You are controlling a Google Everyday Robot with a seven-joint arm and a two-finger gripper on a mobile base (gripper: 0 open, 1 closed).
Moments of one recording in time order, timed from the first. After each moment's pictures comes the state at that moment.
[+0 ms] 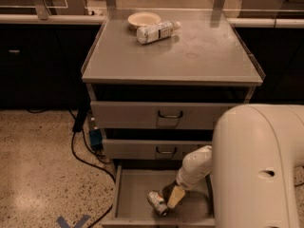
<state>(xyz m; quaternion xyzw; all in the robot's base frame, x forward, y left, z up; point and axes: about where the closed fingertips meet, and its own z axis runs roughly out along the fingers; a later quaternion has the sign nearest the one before) 0.515 -0.121 0.351 -0.50 0.86 0.06 0.10</state>
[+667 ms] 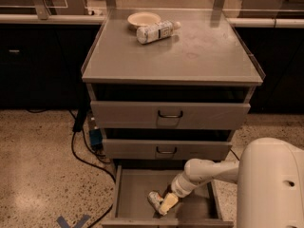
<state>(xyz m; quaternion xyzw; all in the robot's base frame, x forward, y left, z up) 0.512 -0.082 0.271 -0.49 0.84 0.20 0.12</state>
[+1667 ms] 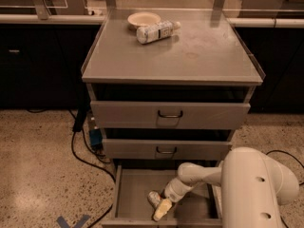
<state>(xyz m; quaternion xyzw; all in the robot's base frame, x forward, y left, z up) 0.503 -0.053 0.198 -0.50 0.82 0.26 0.08</state>
